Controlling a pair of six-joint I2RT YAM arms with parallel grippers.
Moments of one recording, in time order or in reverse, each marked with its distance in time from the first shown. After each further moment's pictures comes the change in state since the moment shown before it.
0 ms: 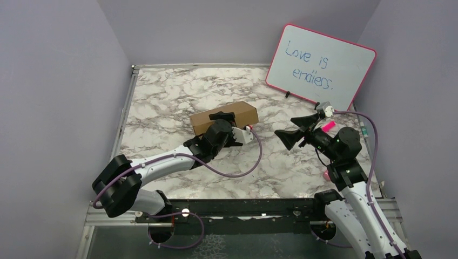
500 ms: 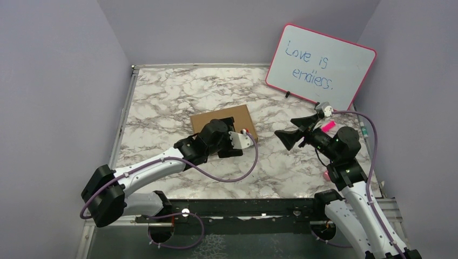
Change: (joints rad) left arm -0.014 -0.119 0.030 -0.251 0.249 -0.156; right arm 0.000 0.006 0.000 -0.014 0.006 -0.002
